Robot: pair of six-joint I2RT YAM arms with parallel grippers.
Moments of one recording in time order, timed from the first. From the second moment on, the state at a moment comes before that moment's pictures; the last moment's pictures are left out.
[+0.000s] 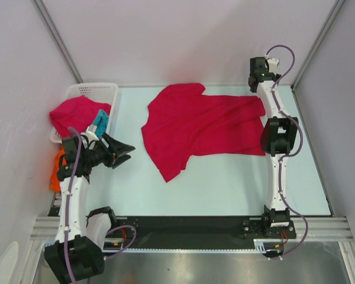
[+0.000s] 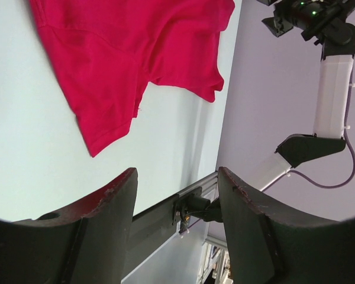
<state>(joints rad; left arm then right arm) 0.28 0.86 0.70 -0.57 0.89 -0.72 0.06 2.47 2.45 -0.75 0.66 0.30</state>
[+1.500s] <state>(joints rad) -0.28 1.31 0.41 0.10 0.70 -1.00 0.39 1.57 1.16 -0.63 0.33 0.58</state>
